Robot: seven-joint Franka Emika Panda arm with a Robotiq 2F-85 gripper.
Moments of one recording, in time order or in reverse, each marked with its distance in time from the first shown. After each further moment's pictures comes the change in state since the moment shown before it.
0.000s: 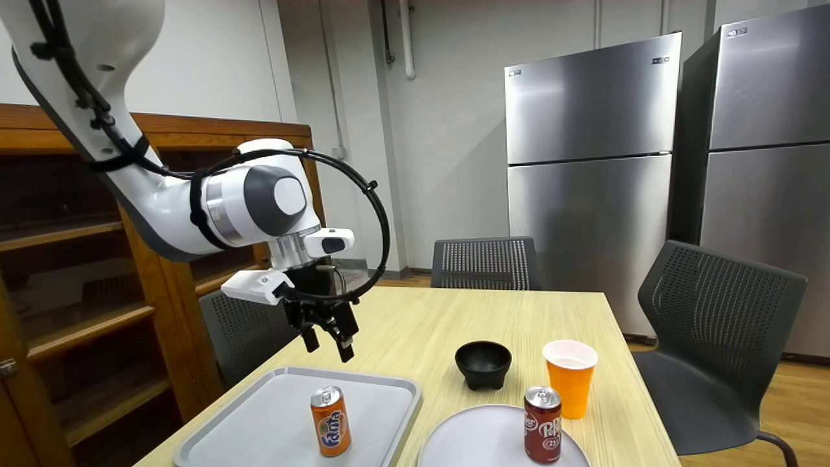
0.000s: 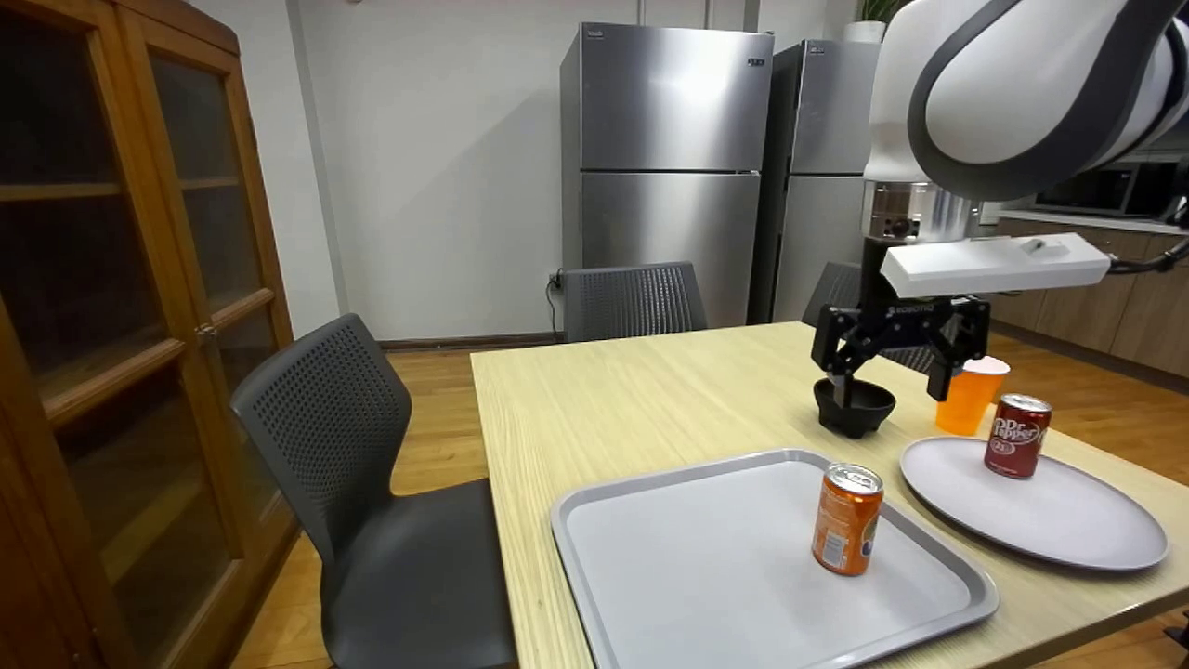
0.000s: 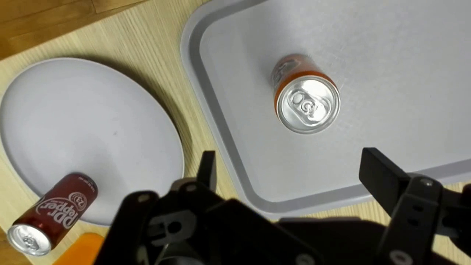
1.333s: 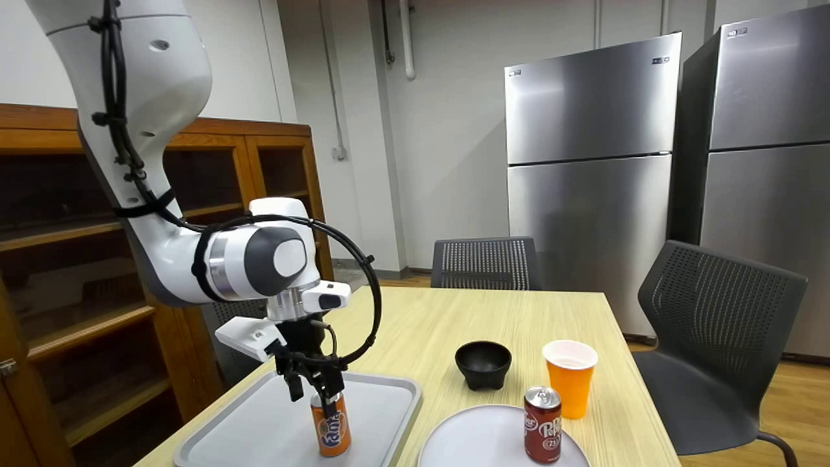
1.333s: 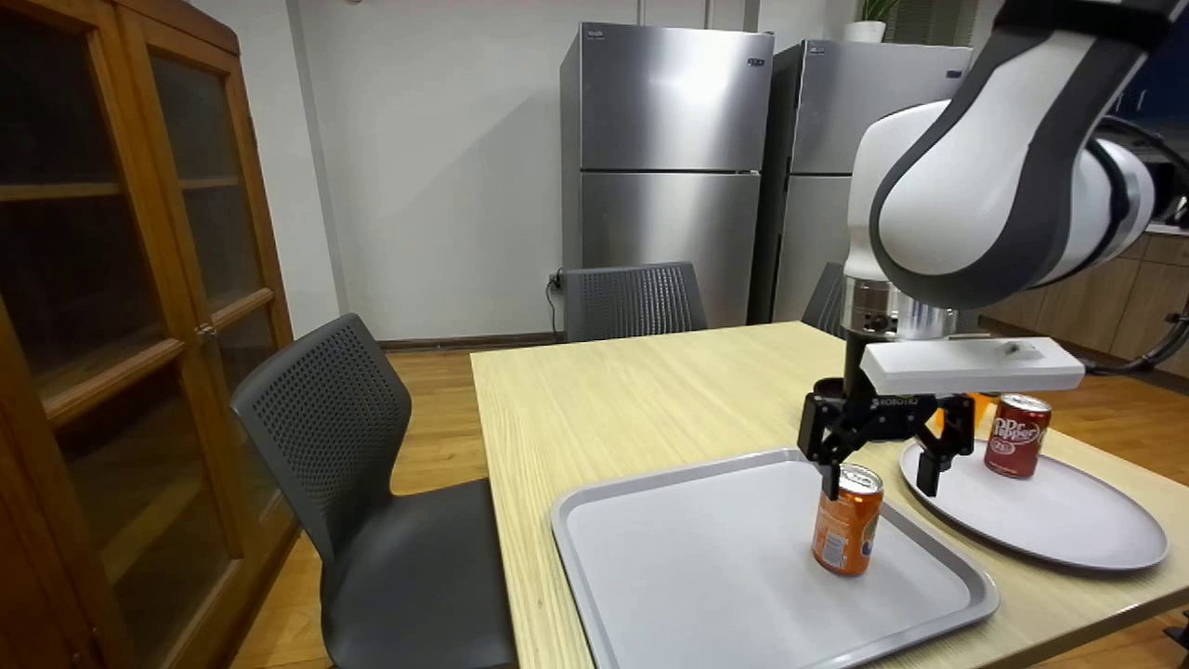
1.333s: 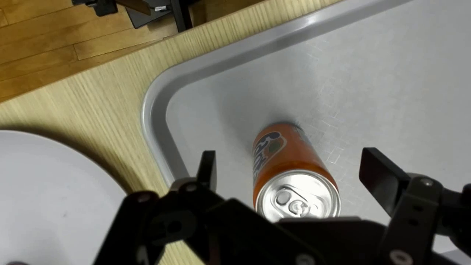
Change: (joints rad) arm 0.024 0.216 0.018 -0.005 0.131 0.122 -0.050
